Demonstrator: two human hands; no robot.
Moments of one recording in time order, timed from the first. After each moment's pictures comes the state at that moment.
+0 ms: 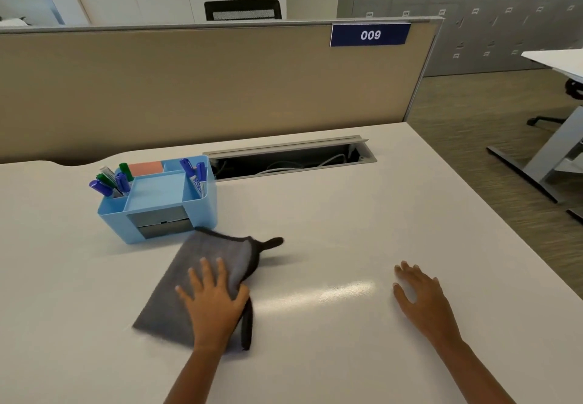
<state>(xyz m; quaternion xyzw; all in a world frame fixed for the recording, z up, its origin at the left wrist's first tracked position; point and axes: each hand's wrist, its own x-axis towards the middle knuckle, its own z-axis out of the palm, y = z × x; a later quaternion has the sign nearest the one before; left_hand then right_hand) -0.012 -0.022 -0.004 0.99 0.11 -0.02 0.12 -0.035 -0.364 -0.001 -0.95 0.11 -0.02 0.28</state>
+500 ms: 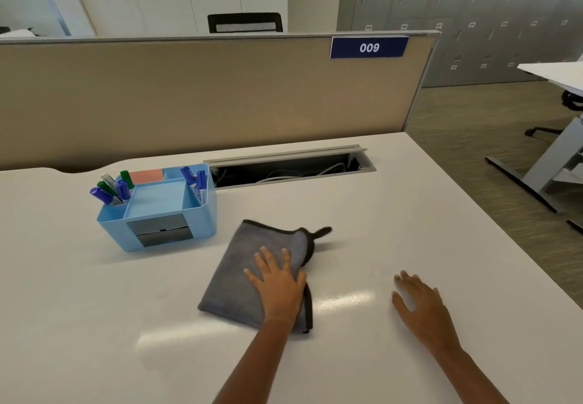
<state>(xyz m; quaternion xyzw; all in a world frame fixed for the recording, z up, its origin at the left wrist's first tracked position) 0.026 -0.130 0.007 0.99 0.06 -0.04 0.12 -0.031 -0.361 0.000 -0.96 0.13 -0.02 0.27</state>
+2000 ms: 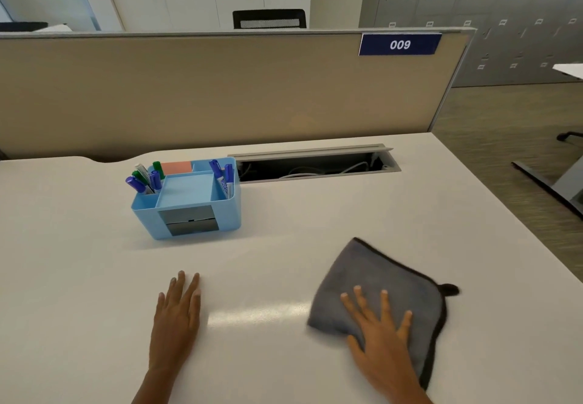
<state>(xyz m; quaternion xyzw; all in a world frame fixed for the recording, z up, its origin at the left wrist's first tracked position) -0.043 0.071 -0.018 0.96 0.12 0.07 0.23 -0.068 -0.252 -0.027 -0.99 -0.05 -0.07 0.06</state>
